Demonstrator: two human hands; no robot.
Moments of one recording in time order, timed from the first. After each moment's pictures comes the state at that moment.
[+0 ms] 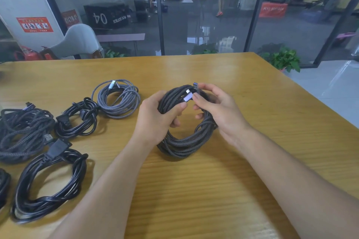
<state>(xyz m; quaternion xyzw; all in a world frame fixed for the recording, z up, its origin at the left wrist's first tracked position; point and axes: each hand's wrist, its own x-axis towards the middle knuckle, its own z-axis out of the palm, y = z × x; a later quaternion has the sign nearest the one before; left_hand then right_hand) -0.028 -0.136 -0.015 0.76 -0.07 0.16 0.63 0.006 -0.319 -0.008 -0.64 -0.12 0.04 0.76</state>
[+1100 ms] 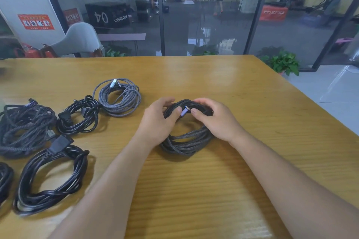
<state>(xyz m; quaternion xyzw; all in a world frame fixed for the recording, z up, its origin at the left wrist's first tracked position) -0.022 -0.130 -0.028 0.87 0.00 0.12 0.47 0.022 -0.330 -0.035 -0.86 -0.15 -0.01 0.48</state>
